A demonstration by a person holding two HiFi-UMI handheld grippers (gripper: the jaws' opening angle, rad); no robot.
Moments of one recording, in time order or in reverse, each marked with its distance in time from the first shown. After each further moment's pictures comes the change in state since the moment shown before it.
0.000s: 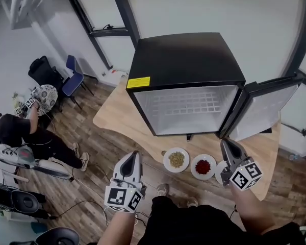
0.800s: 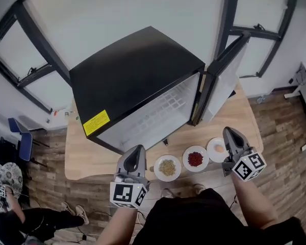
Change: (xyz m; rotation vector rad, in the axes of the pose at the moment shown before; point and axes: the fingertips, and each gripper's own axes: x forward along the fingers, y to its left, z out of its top) left arm 0.150 -0.029 -0.025 0.050 0.045 -0.627; right arm -0.061 -0.018 0.010 0.001 -0.164 -0.608
